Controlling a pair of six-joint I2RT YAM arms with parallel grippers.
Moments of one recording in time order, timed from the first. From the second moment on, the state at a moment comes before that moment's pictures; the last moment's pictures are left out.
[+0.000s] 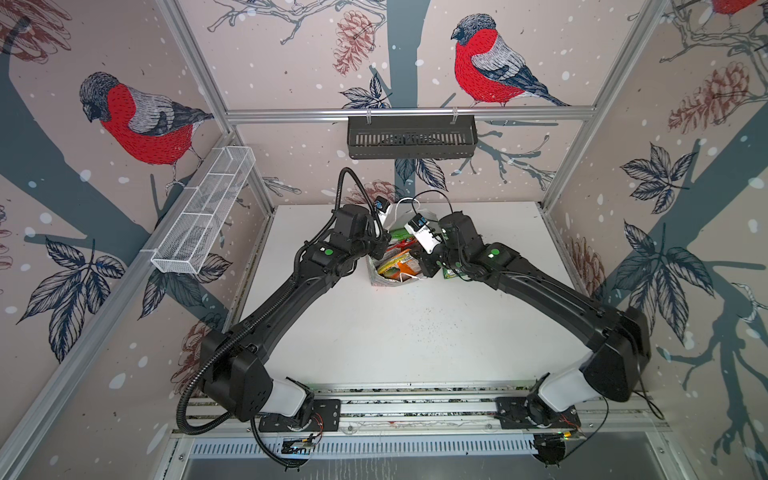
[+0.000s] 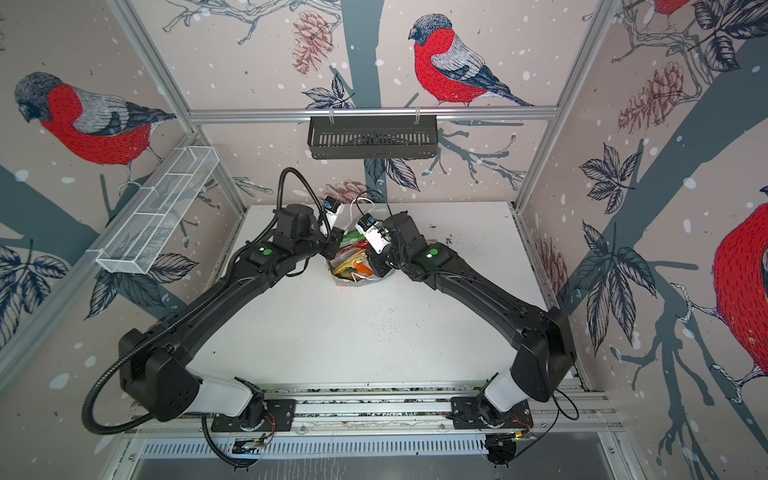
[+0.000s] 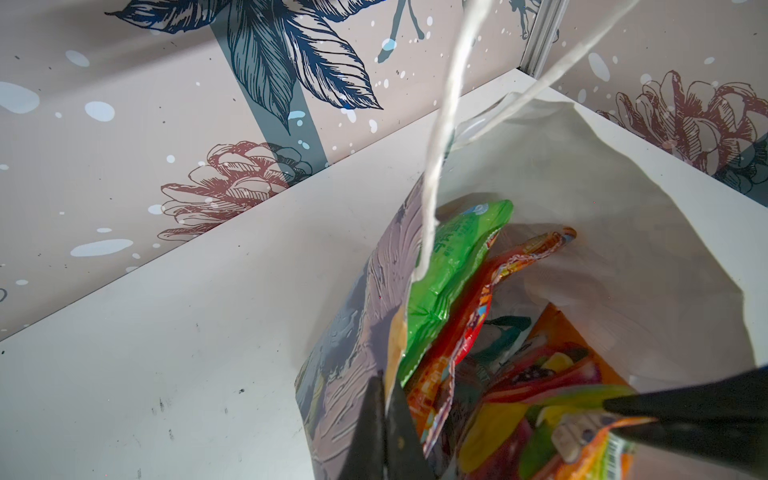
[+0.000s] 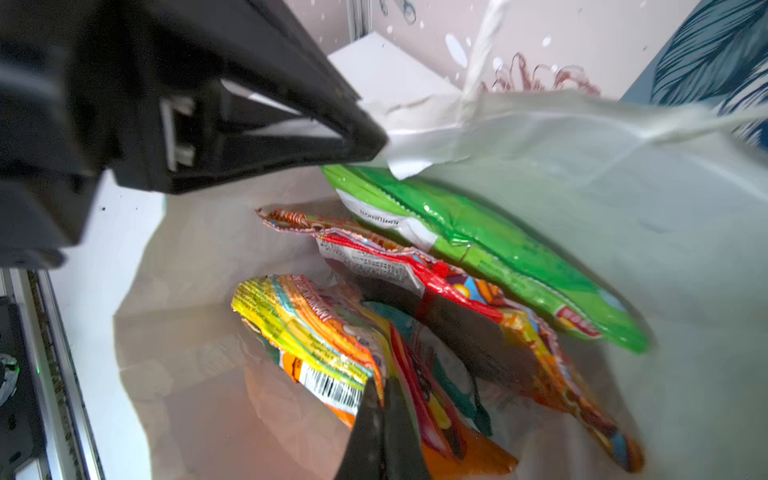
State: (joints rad) left arm -0.50 1.43 1.30 -0.38 0.08 0.10; right arm 0.75 1.49 1.34 -0.41 -0.16 -0.08
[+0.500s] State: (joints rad) left arm -0.50 1.42 1.29 -0.37 0.08 0.10; right arm 0.72 1.27 1.21 -0.03 -0.04 0.03
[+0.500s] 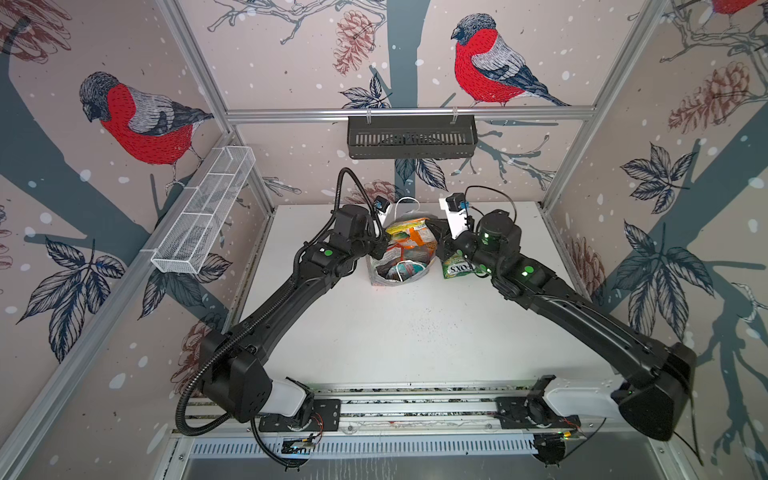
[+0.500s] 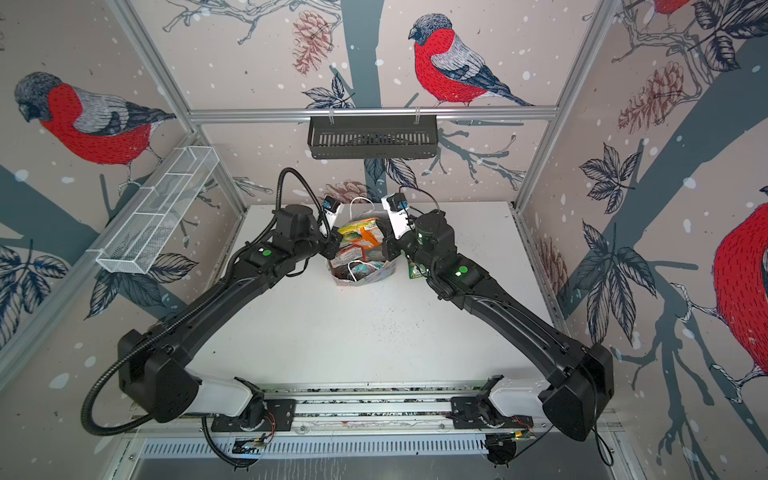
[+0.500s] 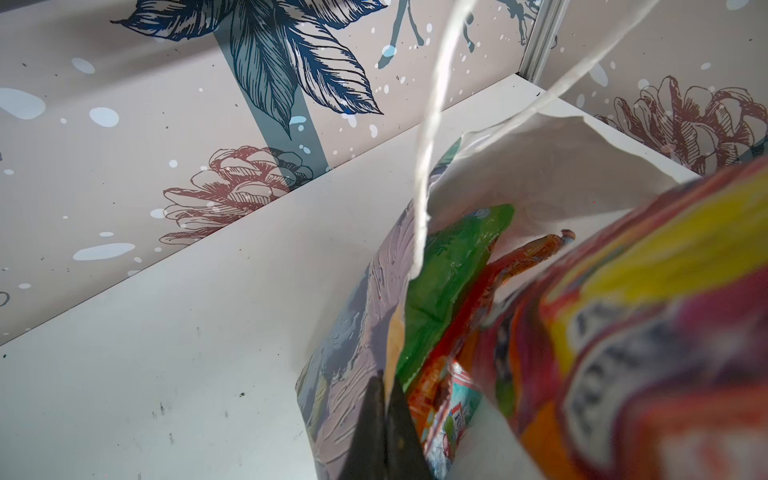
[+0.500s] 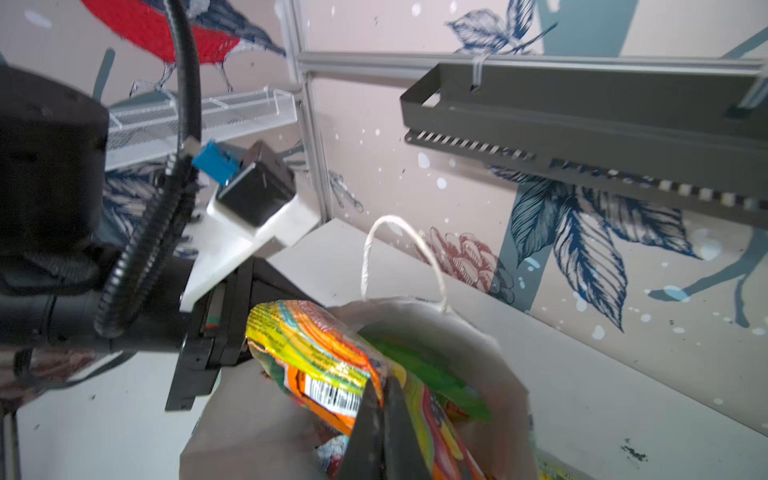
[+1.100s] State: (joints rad) left arm -0.50 1.43 1.30 -0.37 0.08 0.11; right arm 0.55 0.90 1.15 0.05 0.24 0.00
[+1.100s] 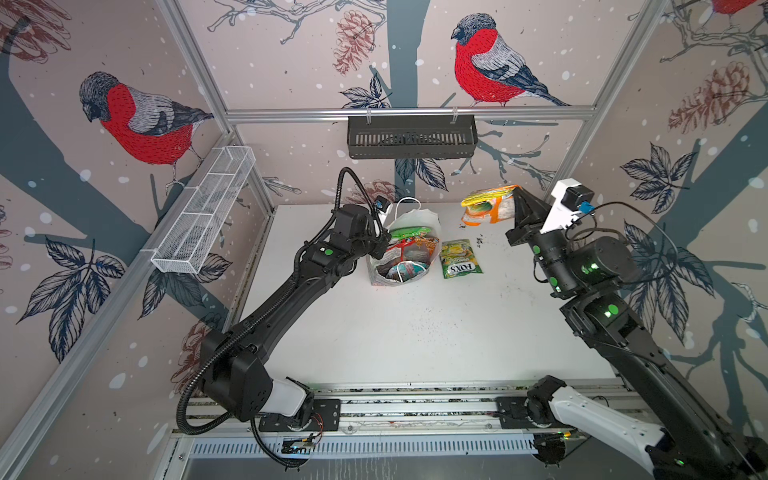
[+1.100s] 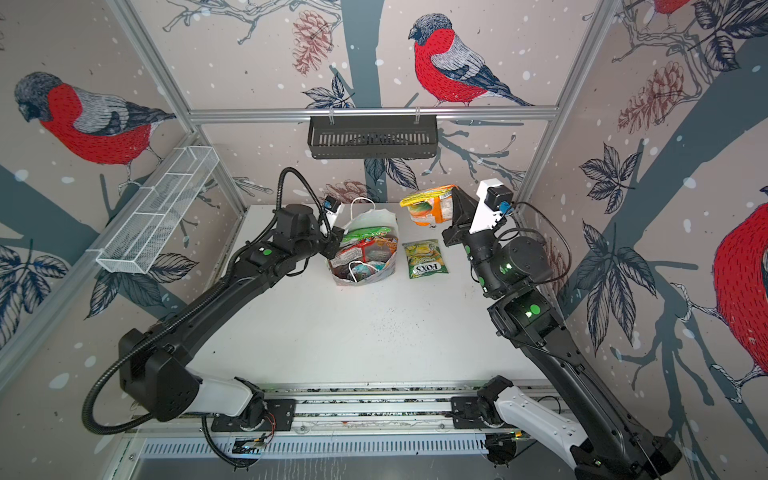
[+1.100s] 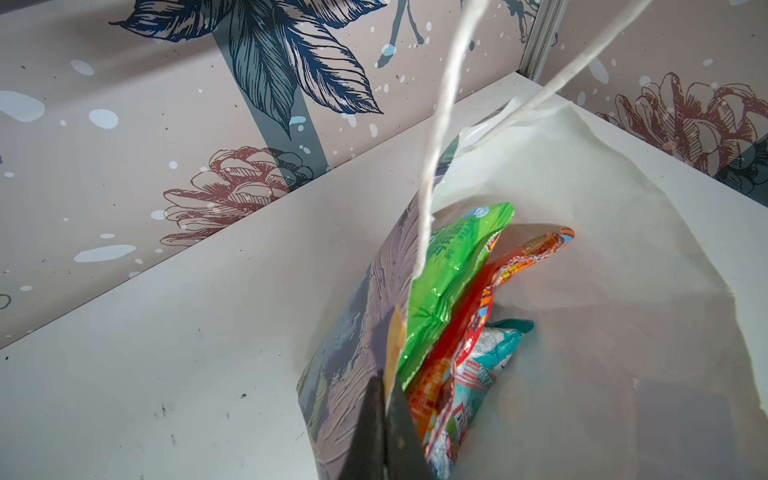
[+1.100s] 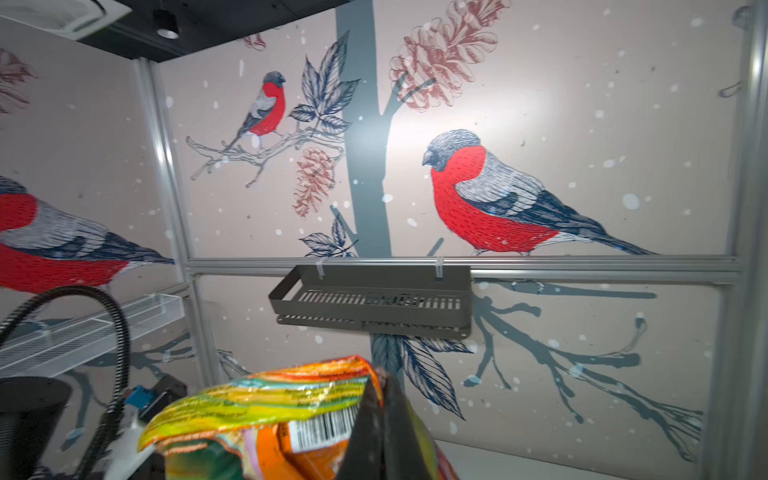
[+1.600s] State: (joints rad) left arm -0.50 1.43 1.32 -0.39 0.09 0.13; right arm 0.17 1.26 1.04 -0.13 0.35 0.05
